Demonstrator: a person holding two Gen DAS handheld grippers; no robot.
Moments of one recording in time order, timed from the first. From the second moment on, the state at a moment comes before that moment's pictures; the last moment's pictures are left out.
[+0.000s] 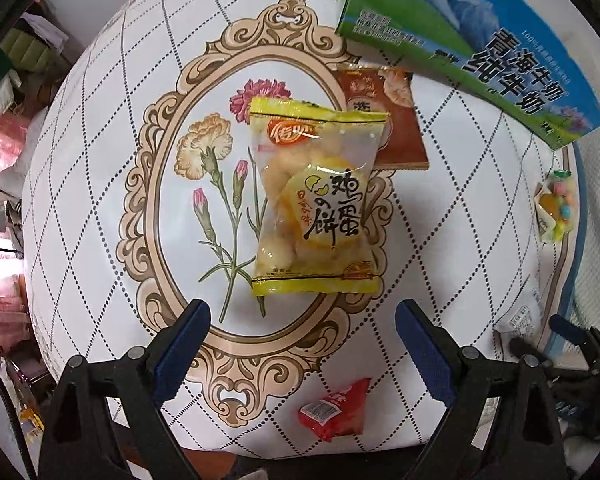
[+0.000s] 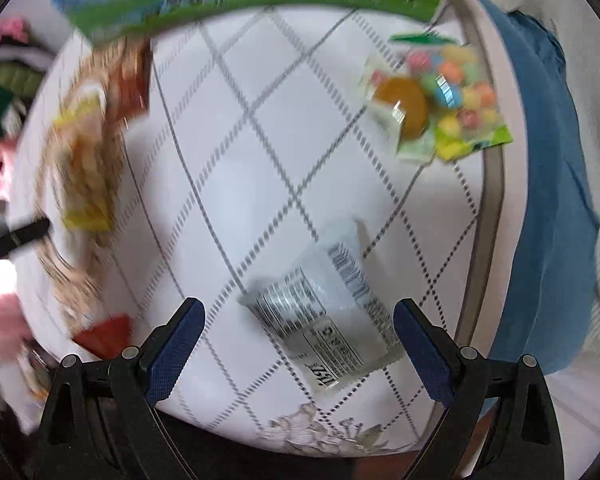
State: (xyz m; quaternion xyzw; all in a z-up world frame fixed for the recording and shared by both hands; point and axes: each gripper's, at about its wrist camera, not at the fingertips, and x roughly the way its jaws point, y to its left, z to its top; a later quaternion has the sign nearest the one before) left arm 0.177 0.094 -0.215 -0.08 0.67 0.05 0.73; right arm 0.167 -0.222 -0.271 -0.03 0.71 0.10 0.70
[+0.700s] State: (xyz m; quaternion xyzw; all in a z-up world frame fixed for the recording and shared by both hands) left arm 0.240 0.091 -0.273 -0.10 0.70 0.02 0.71; right arm 0.194 -0.235 -0.268 0.05 0.70 0.09 0.71
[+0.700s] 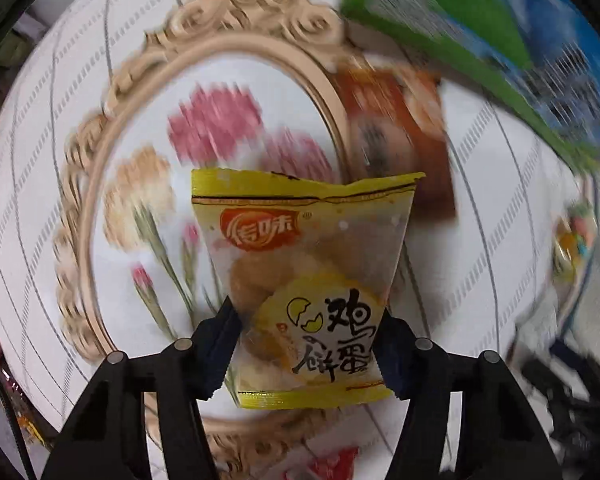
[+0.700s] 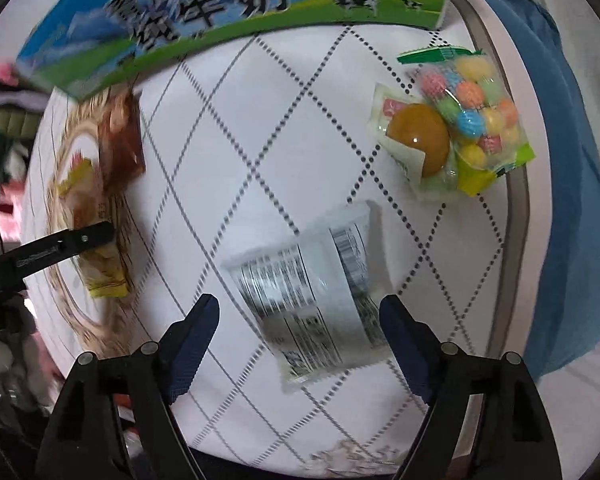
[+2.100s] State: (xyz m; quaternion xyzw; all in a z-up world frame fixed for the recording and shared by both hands) left arm 0.217 0.045 -0.156 -0.14 0.61 -0.05 0.77; right arm 0.211 -0.258 -0.198 0.13 0.63 0.14 0.75
